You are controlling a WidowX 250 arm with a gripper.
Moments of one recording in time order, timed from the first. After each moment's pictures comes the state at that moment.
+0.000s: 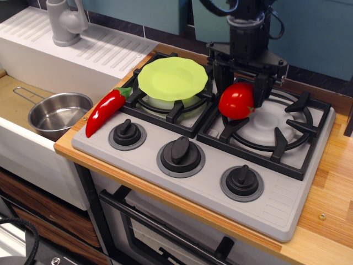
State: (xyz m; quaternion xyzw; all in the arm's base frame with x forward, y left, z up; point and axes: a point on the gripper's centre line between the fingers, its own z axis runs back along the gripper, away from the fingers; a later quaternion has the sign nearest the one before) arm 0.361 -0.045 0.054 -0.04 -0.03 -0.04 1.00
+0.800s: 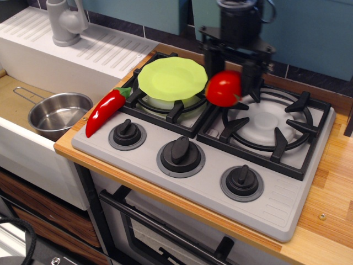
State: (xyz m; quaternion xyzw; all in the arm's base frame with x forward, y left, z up) arm 0.357 -0.019 0.070 -0.04 -0.02 -0.09 1.00
